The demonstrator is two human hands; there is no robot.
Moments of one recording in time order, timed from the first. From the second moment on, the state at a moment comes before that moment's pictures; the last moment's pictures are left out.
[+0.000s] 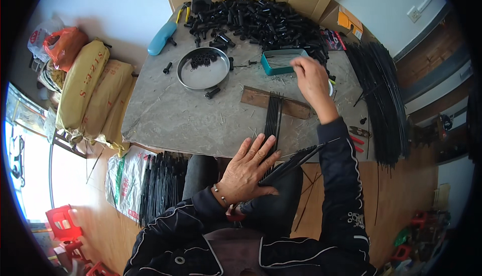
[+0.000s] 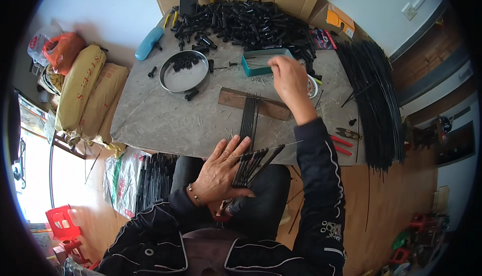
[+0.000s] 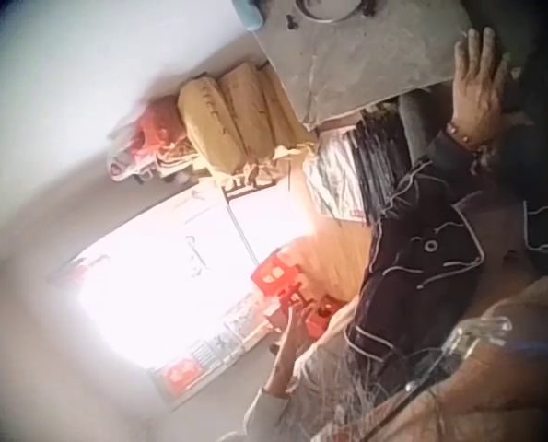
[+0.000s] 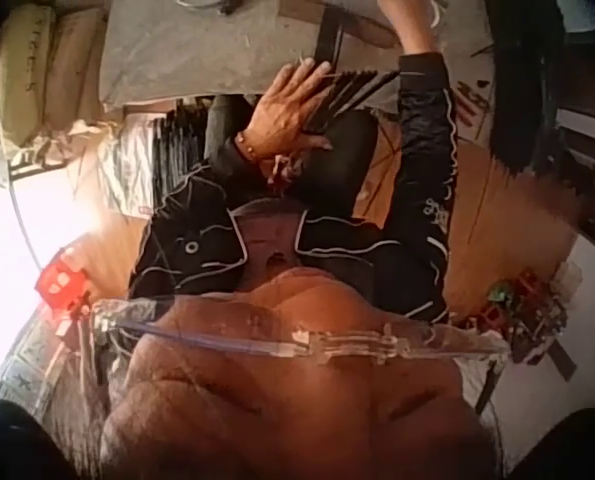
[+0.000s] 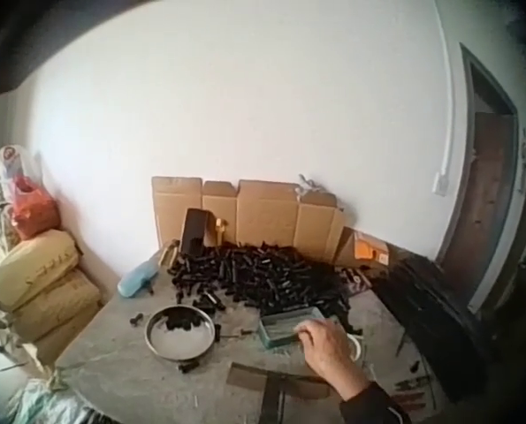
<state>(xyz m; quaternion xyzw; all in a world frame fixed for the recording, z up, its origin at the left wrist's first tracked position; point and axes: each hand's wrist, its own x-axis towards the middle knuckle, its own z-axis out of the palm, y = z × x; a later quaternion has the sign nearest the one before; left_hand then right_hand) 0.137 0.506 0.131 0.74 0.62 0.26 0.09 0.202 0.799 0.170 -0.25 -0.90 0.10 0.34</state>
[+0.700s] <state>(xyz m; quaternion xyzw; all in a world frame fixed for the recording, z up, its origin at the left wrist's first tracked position) 0.140 0.505 0.127 0.73 0.63 0.26 0.07 0.246 0.740 0.160 -0.33 -0.86 0.27 0.29</state>
